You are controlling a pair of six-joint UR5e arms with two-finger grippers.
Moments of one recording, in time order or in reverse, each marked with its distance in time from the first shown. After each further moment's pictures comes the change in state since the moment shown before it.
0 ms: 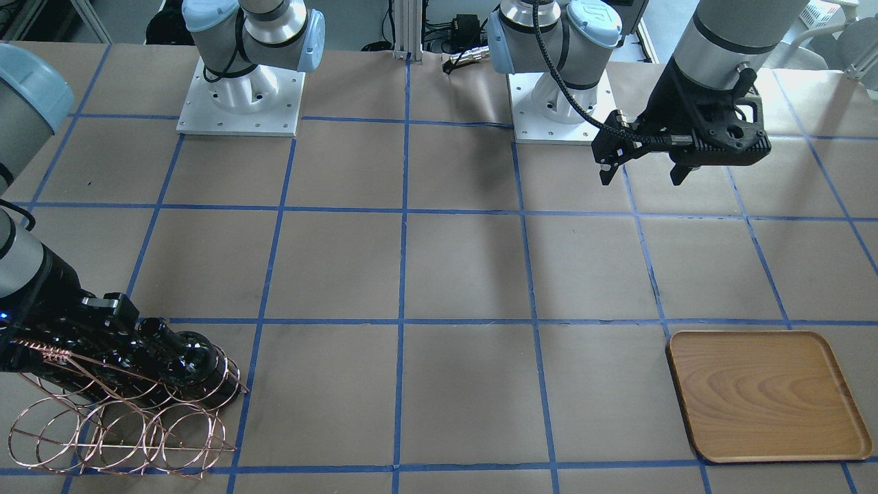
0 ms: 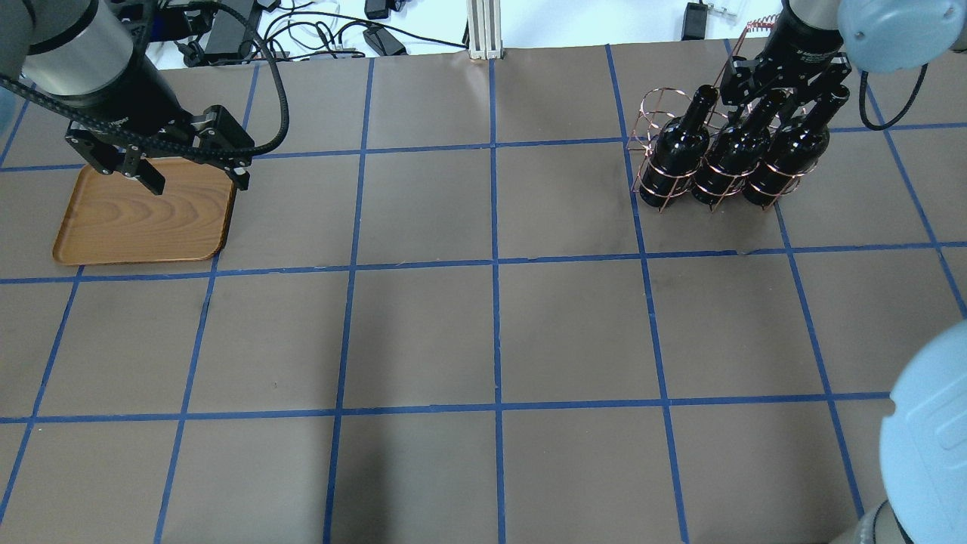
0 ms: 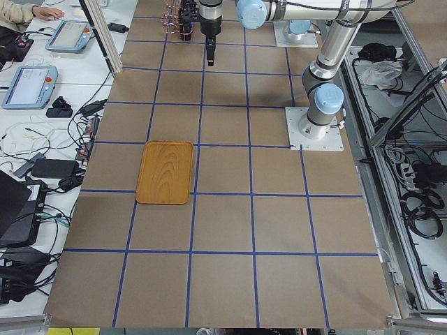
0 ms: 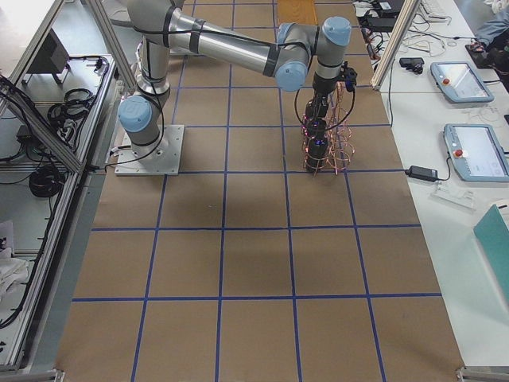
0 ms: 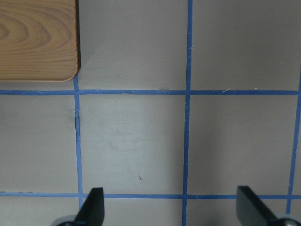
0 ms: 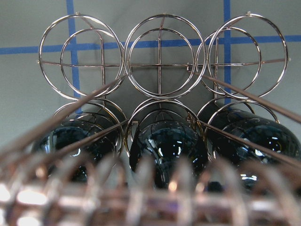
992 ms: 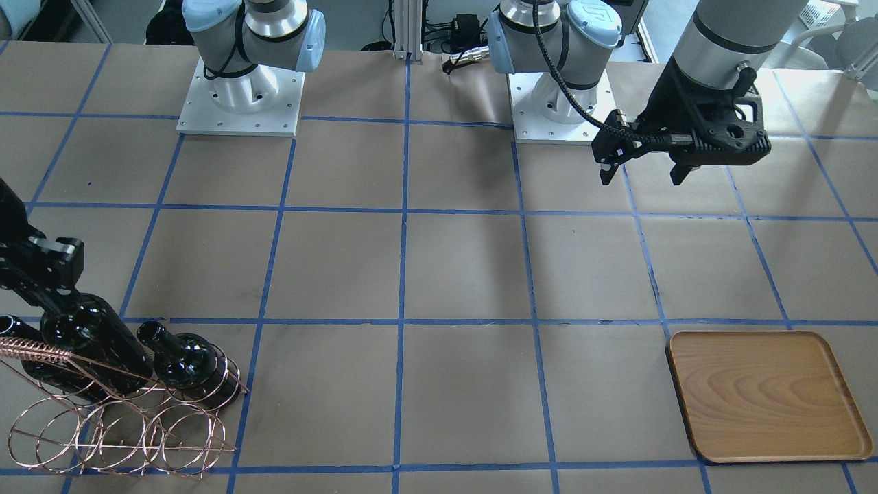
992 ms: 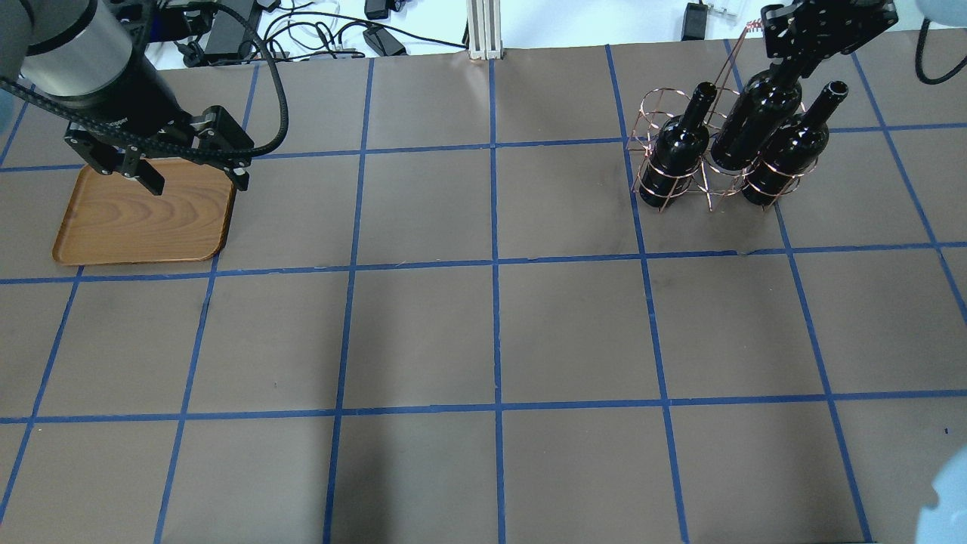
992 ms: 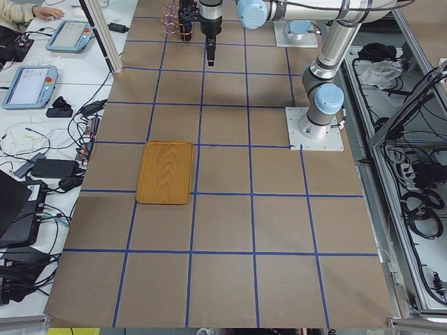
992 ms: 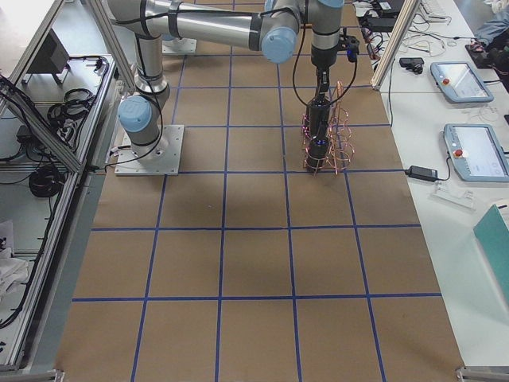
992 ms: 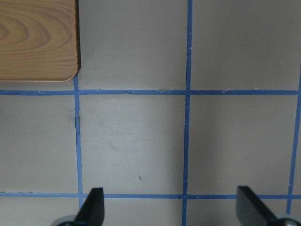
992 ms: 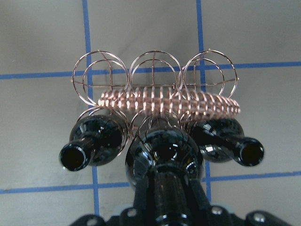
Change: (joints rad) left arm 0.000 0.000 0.000 0.000 0.000 0.001; right arm -0.003 -0.146 -0.080 0.104 -0.002 0.002
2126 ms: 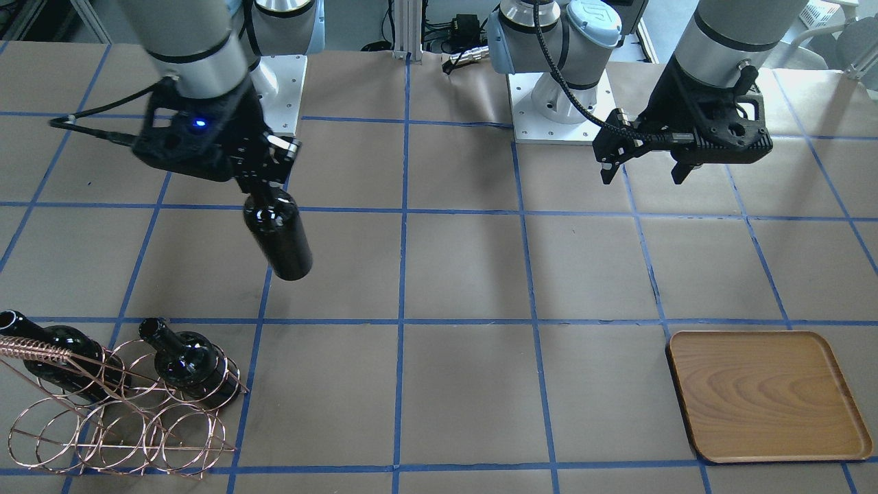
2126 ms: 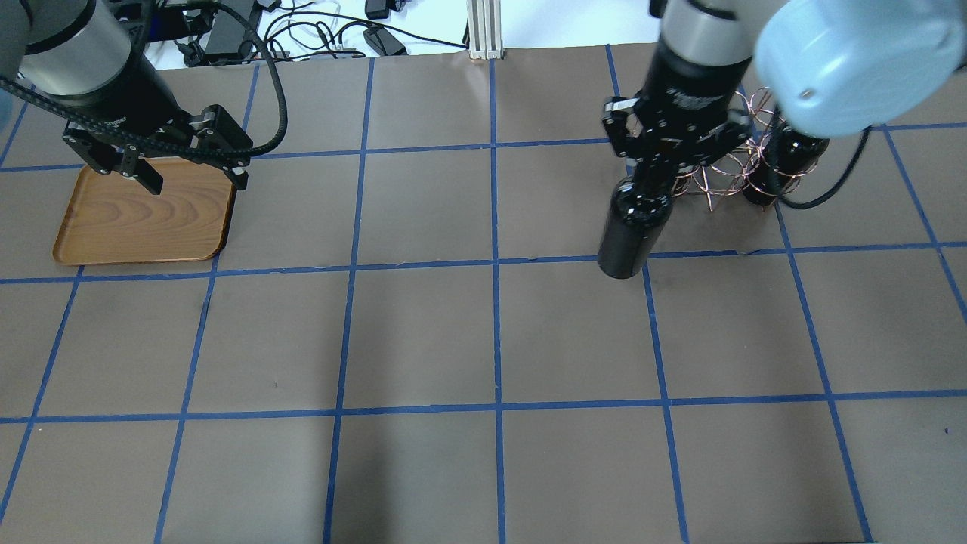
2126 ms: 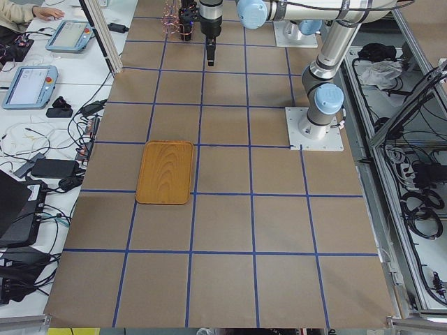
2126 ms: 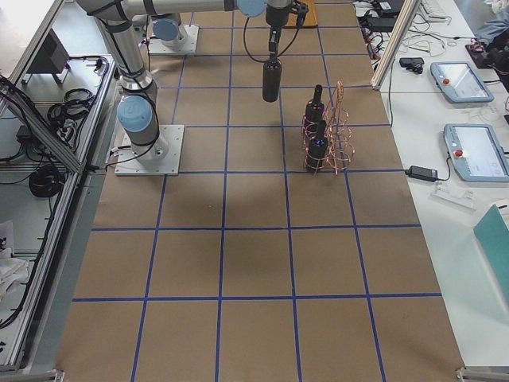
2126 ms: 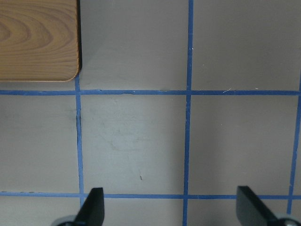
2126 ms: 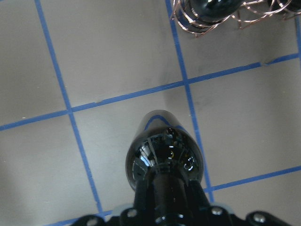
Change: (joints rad) left arm 0.001 0.004 0.000 0.000 0.003 0.000; right arm 0.397 -0.137 0.209 0.070 0.006 0.618
